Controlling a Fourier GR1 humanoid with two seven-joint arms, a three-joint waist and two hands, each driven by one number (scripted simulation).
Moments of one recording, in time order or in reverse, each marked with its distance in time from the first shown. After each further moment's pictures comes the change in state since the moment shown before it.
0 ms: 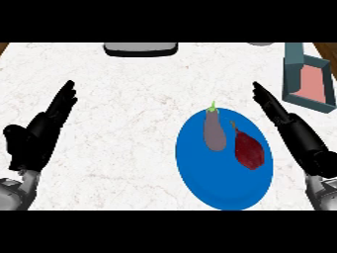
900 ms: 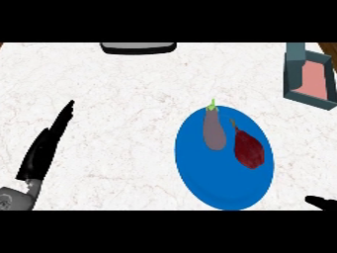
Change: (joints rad) left arm 0.062 -0.013 -0.016 0.231 -0.134 -0.050 -0.183; right arm 0.479 -0.055 -0.343 -0.030 0.010 -0.188 -0.105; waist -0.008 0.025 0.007
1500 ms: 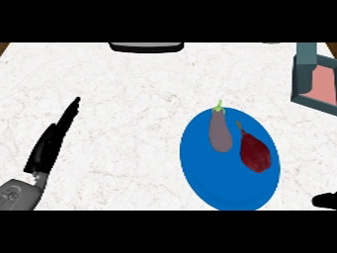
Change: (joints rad) left arm -0.048 -0.041 0.013 0.073 -0.030 -0.038 -0.032; right arm -0.229 -0.271 0.085 -0.319 -0.070 0.196 0.728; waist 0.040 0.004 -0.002
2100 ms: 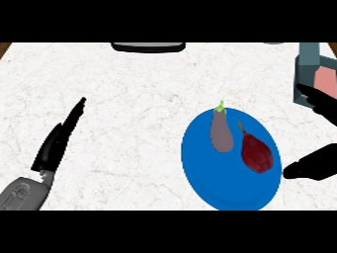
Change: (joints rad) left arm -0.012 -0.054 0.024 0.049 -0.048 -0.029 -0.029; right arm -0.385 0.007 0.199 0.151 -0.029 0.087 0.353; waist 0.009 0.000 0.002
